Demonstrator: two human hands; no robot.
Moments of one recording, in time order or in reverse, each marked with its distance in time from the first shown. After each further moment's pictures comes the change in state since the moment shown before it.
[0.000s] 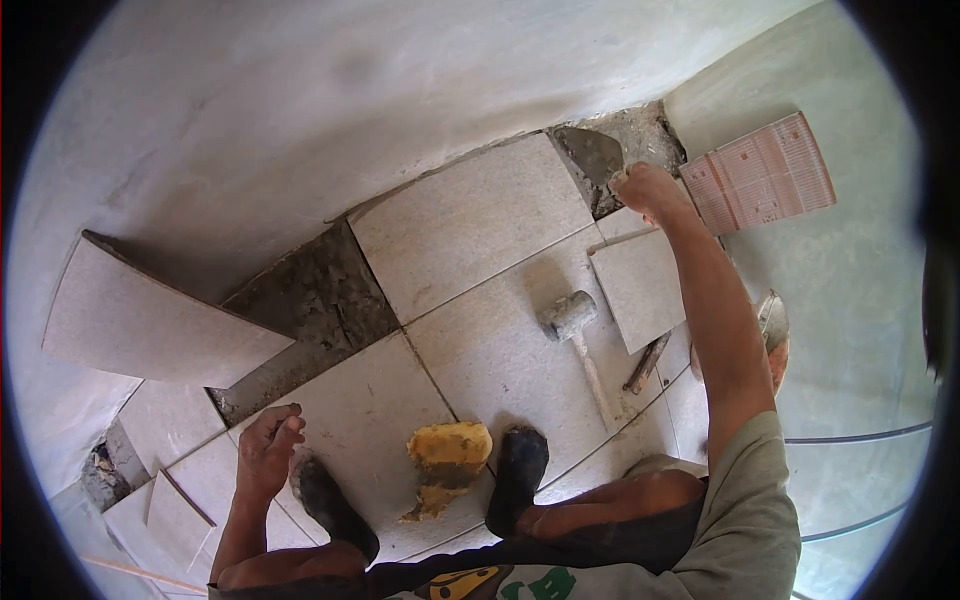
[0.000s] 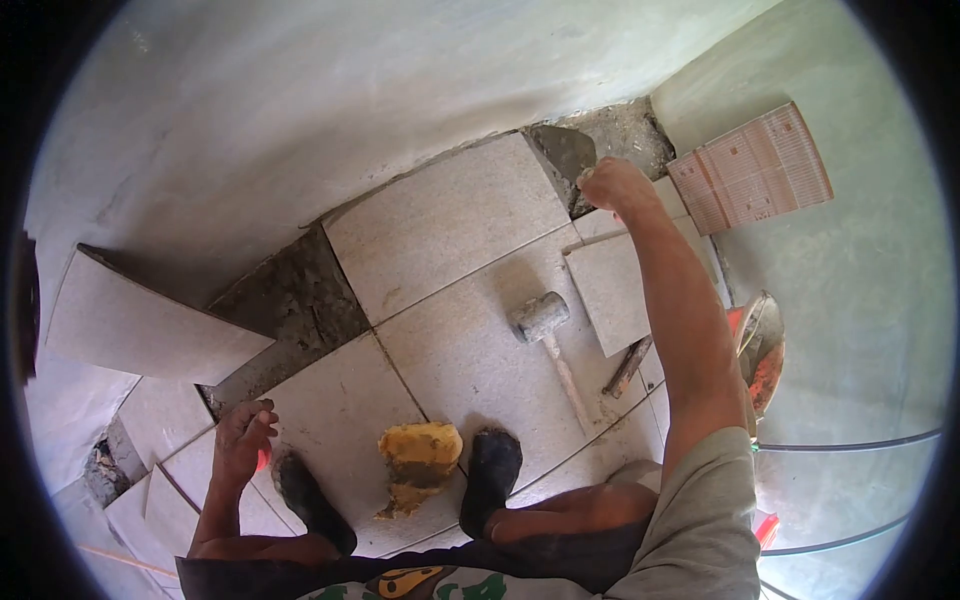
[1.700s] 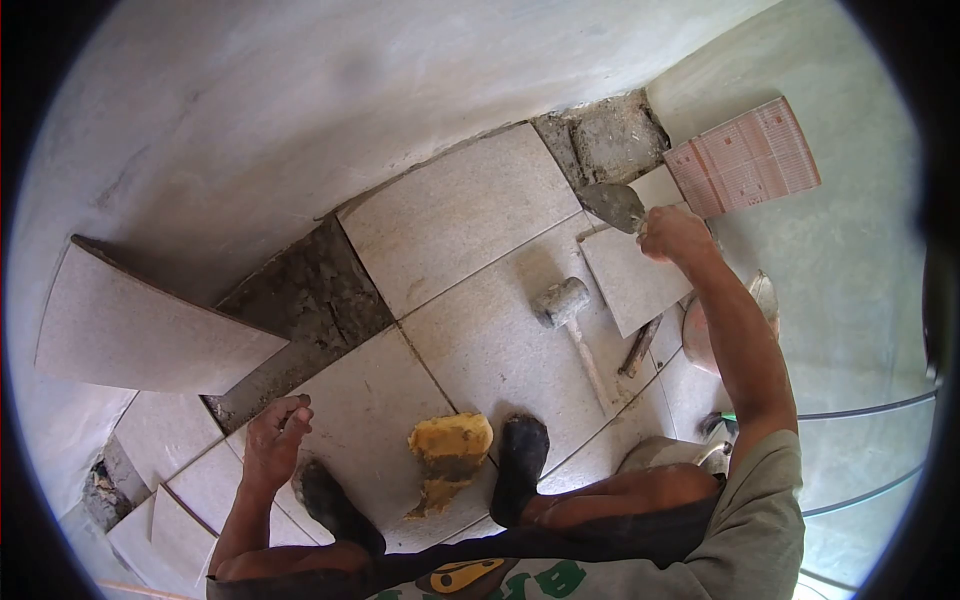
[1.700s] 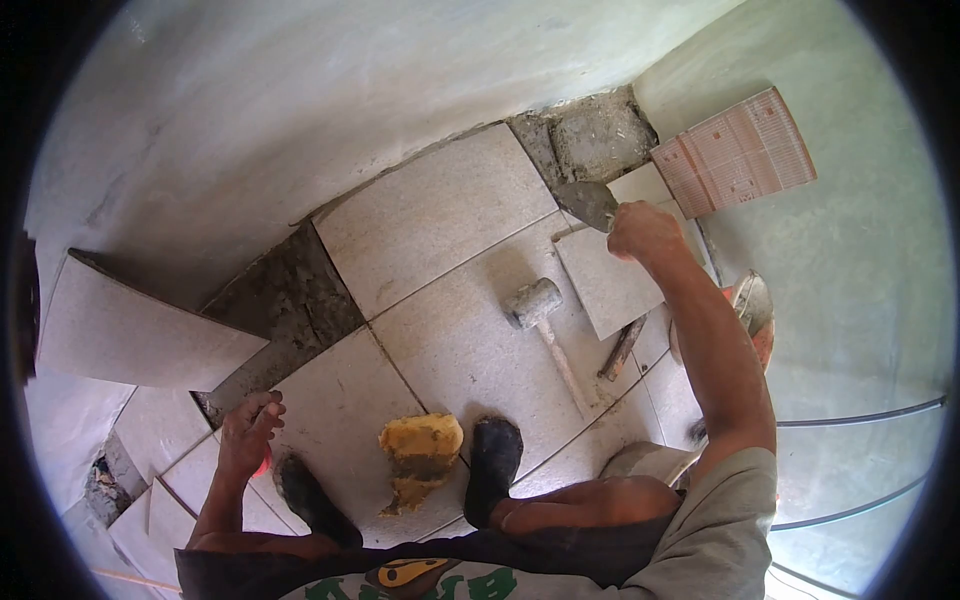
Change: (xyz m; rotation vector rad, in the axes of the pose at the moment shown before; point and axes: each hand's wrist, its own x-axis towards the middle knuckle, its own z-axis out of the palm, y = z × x) left_hand 0.019 -0.001 0.003 0.089 -0.106 0.062; right_hand -0.059 0.047 0.014 -0.443 -0.079 0.011
